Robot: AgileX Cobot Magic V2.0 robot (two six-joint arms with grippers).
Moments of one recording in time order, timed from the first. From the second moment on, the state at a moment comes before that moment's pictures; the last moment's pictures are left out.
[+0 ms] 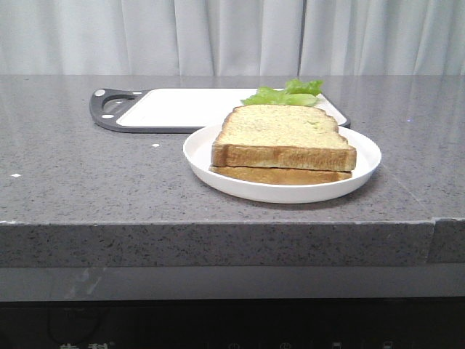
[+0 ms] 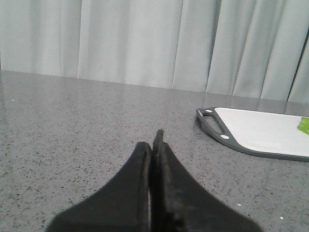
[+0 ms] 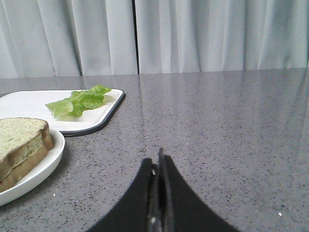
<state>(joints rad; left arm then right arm) -0.01 0.00 0.00 -0.04 0.01 -0.07 0.04 -0.01 0.03 0.04 0.00 0.07</state>
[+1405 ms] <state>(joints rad) -0.01 0.06 -0.35 -0.04 0.31 -0.07 0.04 0.00 -0.24 0.04 0.29 0.07</state>
